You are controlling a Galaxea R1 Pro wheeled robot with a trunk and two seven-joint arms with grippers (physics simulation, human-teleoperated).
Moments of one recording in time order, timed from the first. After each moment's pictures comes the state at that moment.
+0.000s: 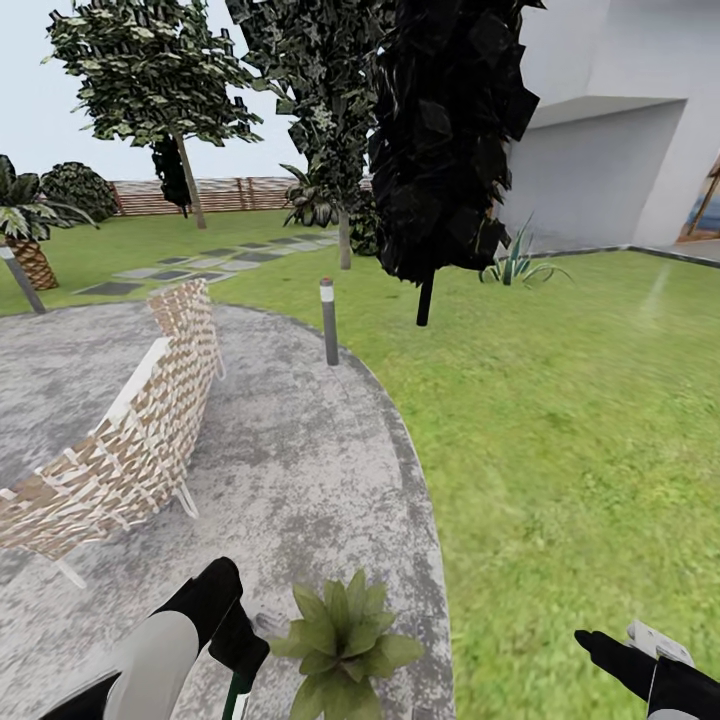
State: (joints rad) left arm -0.74 -0.07 0.46 -0.32 -1.26 0.79 -0.89; right arm -0.57 -0.03 -1.37 -0.76 0.87 0.35 0.50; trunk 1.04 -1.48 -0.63
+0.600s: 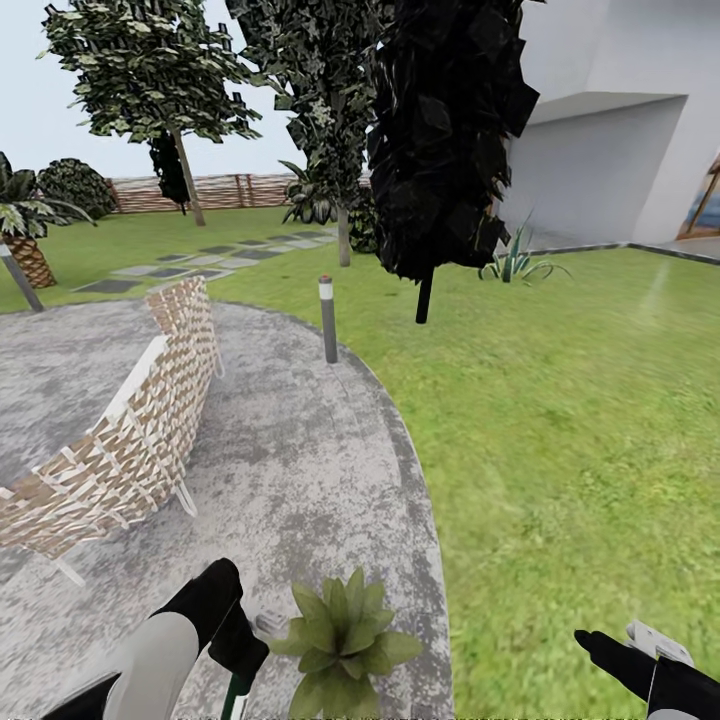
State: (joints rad) left arm -0.73 -0.07 0.46 -0.31 -1.26 0.79 -0.88; right arm -0.57 -0.03 -1.37 -0.76 0.87 0.35 0.50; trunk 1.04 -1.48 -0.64
